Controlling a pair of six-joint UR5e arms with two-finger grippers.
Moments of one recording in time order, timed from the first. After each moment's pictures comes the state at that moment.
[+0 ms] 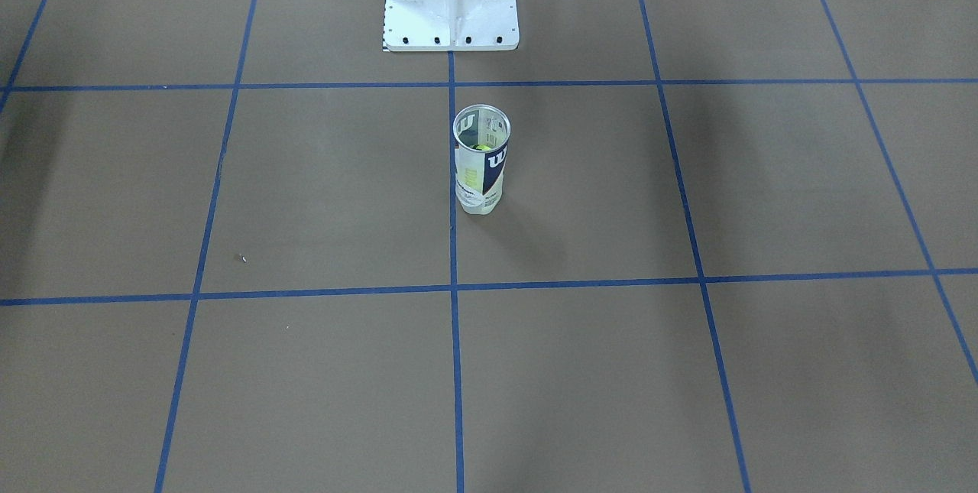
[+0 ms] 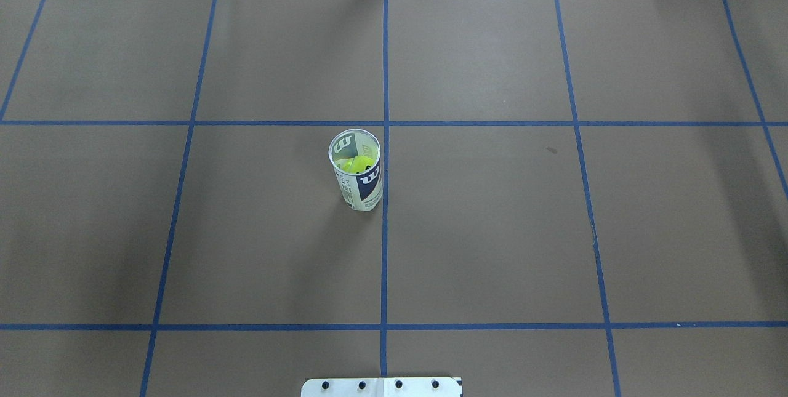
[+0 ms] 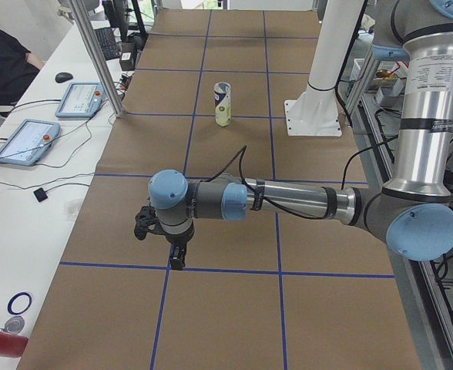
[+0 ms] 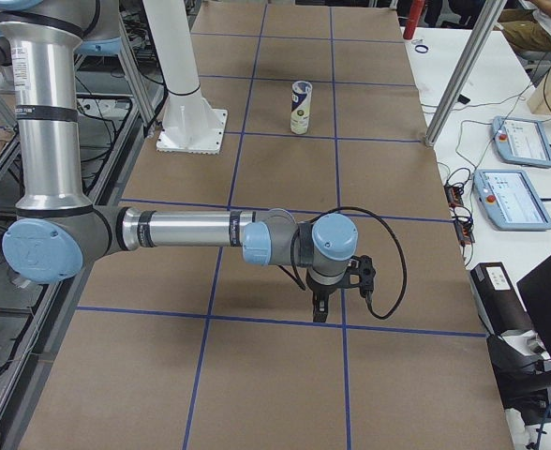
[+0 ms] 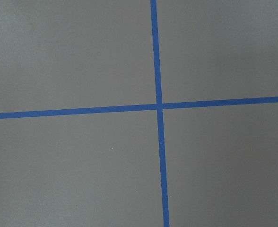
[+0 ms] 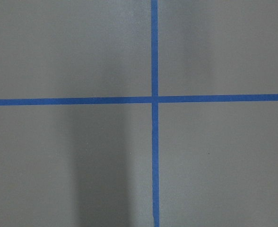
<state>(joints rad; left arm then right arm) -1.59 -1.61 -1.63 -1.50 -2.35 0.06 1.58 -1.56 1.62 -1.60 2.38 0.04</state>
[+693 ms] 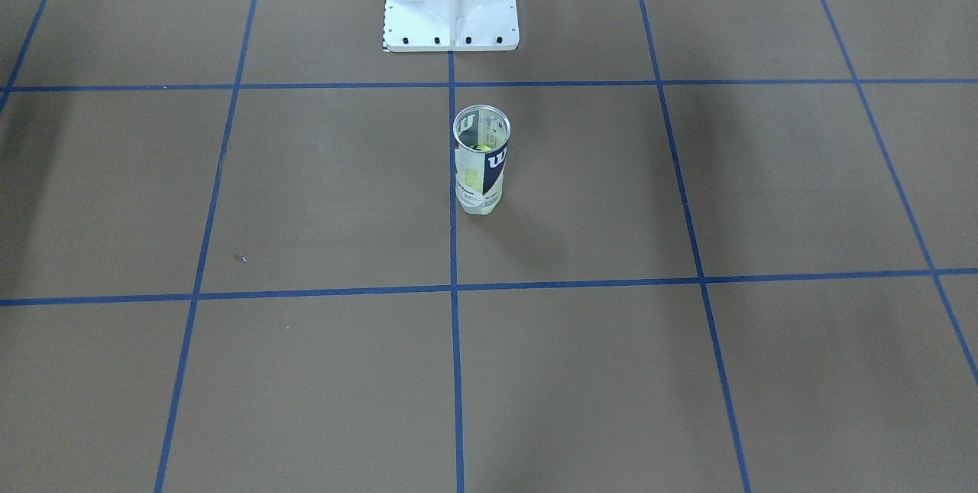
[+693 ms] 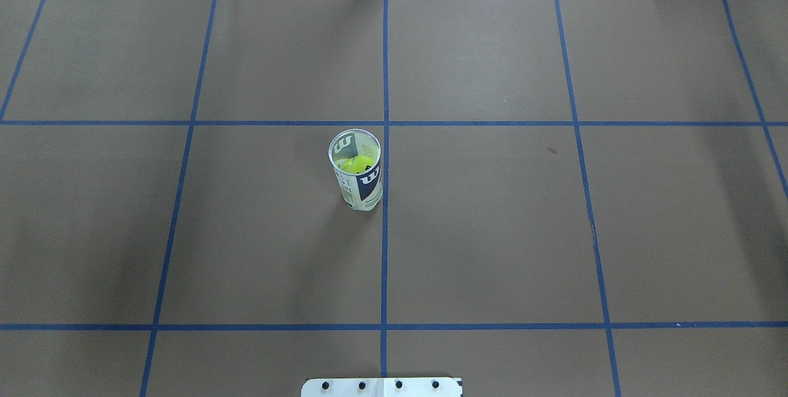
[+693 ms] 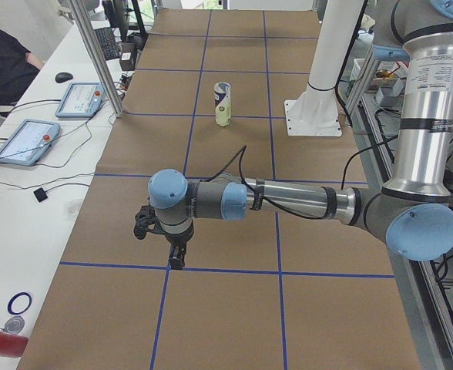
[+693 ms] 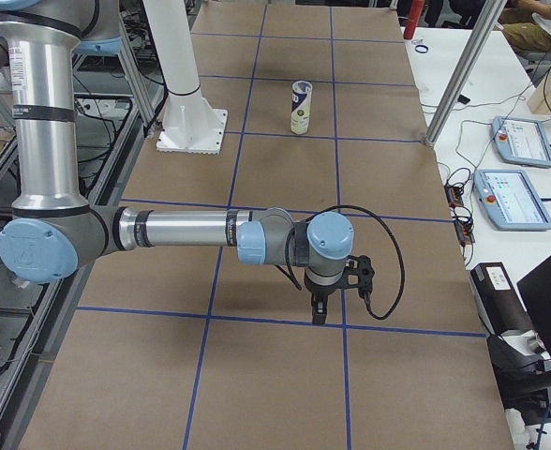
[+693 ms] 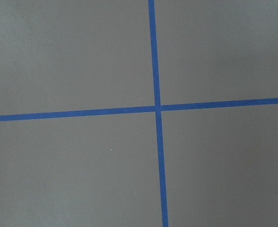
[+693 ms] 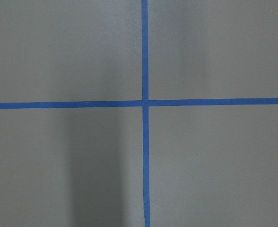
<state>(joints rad) -1.59 -1.62 -1.63 -1.50 -2.35 0.06 1.59 -1.57 1.63 -1.60 2.37 0.03</state>
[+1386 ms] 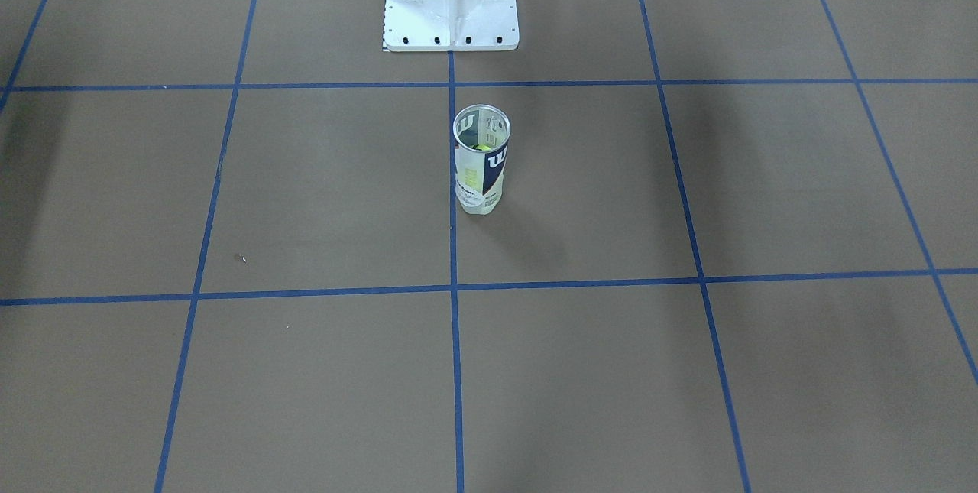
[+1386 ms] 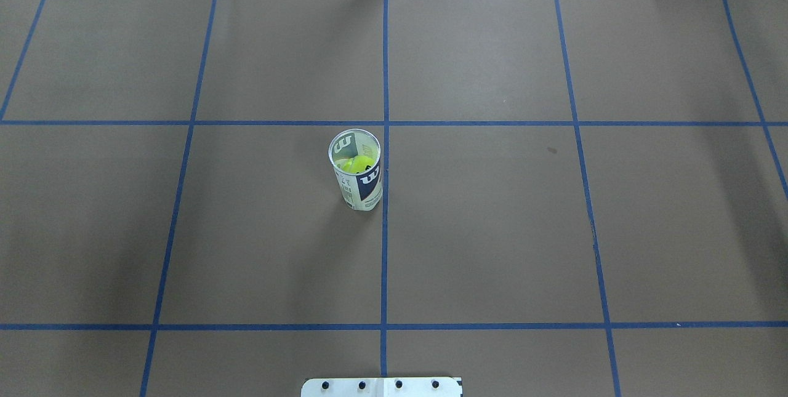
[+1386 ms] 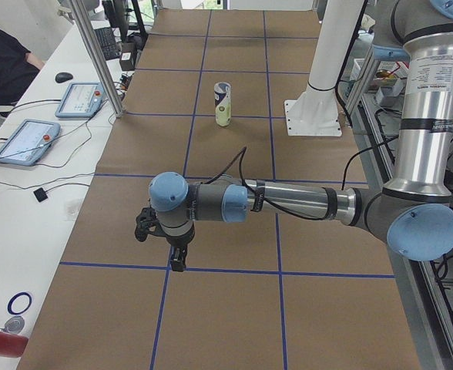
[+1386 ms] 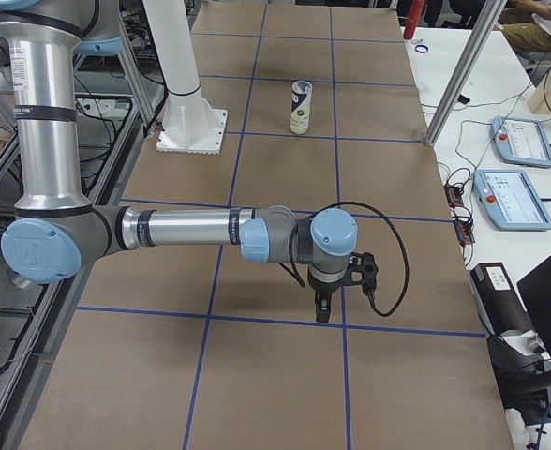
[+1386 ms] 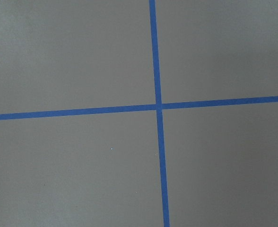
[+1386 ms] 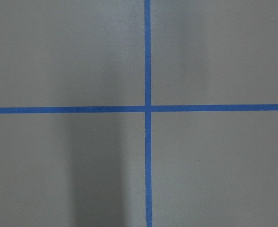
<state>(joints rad) -1.59 -1.61 -1.62 -1.50 -2.36 0.07 1.59 -1.56 1.63 -1.60 2.37 0.03</state>
